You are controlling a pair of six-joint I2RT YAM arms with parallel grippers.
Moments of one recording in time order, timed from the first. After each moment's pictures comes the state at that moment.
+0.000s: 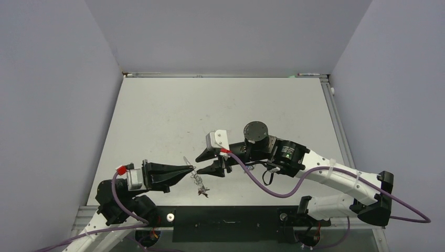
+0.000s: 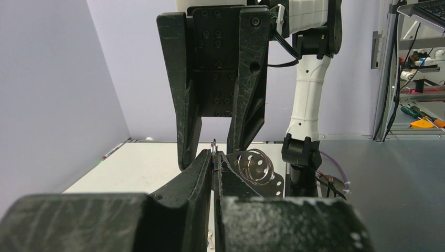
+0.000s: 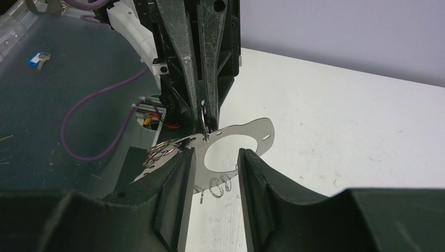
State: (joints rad) left arm -0.76 0.14 0.39 0.30 0.54 -0.20; right arm 1.15 1.19 1.20 -0.21 -0.55 -0.22
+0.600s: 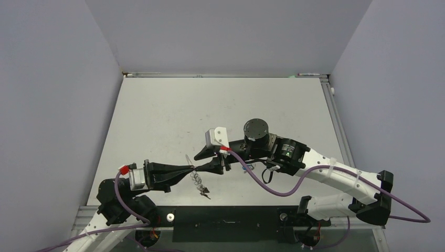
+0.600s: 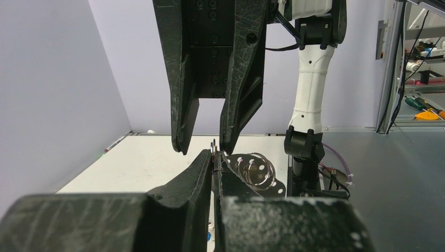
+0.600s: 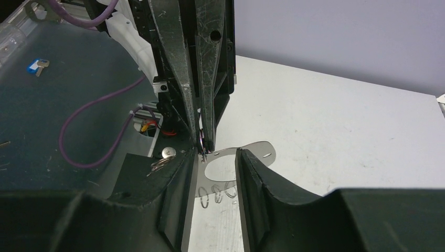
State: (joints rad) left arm -0.75 0.14 0.39 0.27 0.54 -0.18; right arm 1.15 1.21 1.25 -0.22 -0.56 -0.23
